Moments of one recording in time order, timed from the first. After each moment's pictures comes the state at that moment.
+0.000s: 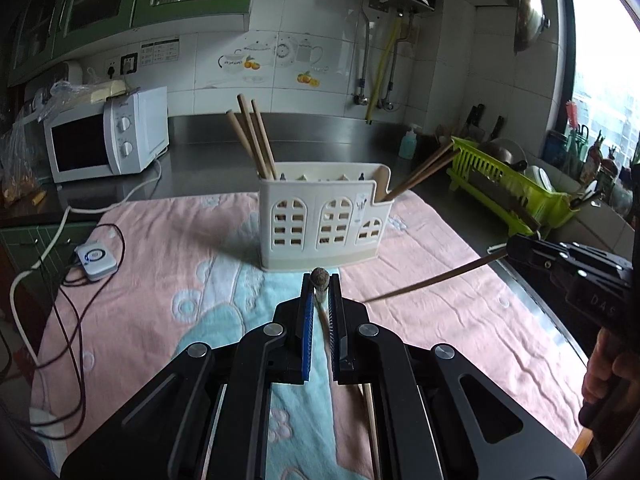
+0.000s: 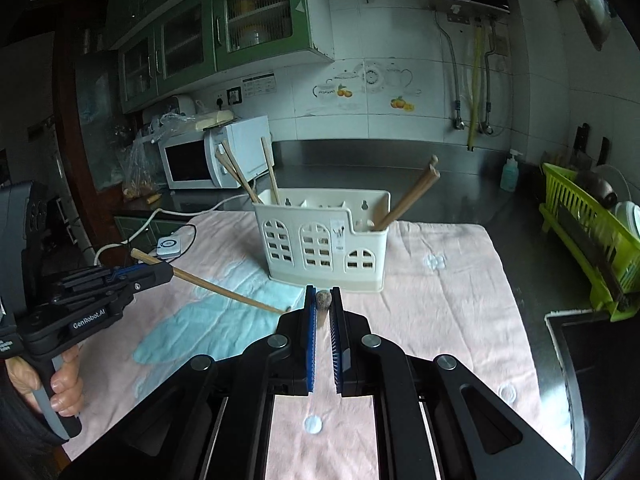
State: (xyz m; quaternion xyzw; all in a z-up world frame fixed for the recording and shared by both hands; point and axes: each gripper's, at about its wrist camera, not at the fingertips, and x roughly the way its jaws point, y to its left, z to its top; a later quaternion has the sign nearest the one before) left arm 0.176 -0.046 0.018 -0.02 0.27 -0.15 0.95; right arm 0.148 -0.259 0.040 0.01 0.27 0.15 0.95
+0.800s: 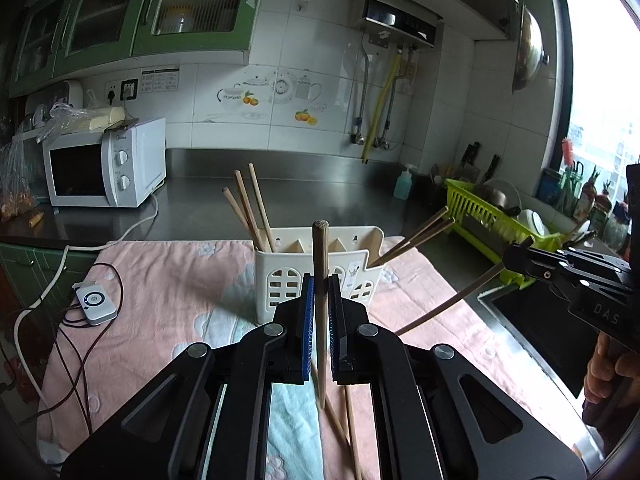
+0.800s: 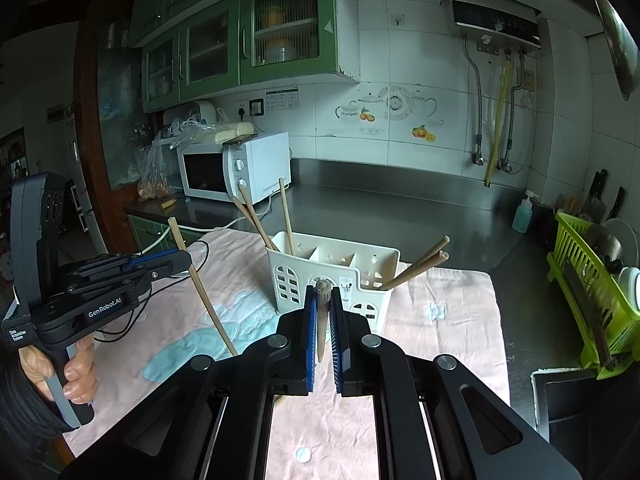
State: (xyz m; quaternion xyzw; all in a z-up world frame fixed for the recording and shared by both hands) left arm 0.190 -0.045 0.066 -0.04 0.22 -0.16 0.96; right arm 0.166 -0.258 0.097 -0.03 0.24 0.18 0.95
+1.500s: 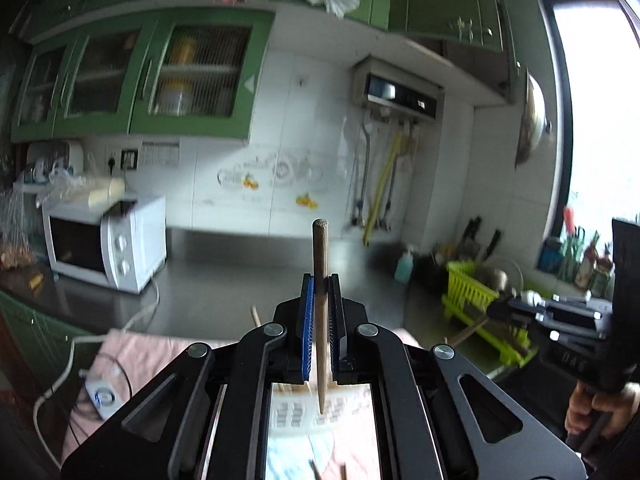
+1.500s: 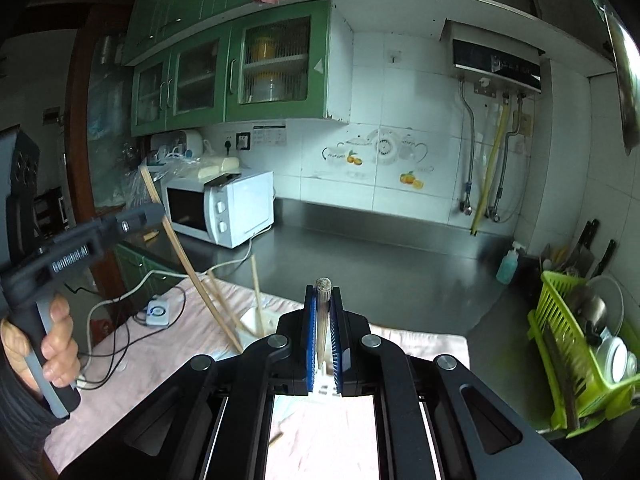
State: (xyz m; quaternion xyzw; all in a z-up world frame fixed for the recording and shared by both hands) left arm 0.240 -0.043 0.179 -0.06 0.10 -0.15 0.98; right arm 0.230 -0.260 0.174 -0.05 0.19 0.16 0.97
